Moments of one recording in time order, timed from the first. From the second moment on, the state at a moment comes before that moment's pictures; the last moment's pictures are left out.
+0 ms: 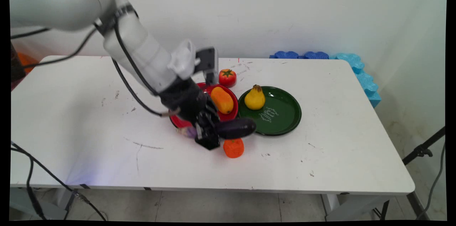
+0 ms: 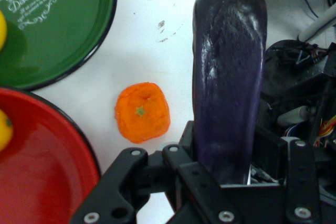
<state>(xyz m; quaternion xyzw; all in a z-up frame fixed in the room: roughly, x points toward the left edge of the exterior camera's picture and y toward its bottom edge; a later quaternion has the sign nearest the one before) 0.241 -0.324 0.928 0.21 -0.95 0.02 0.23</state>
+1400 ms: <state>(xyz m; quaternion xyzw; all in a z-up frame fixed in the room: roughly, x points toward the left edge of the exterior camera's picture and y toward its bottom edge) 0.198 -0.314 0.799 0.27 -0.94 0.02 0.22</state>
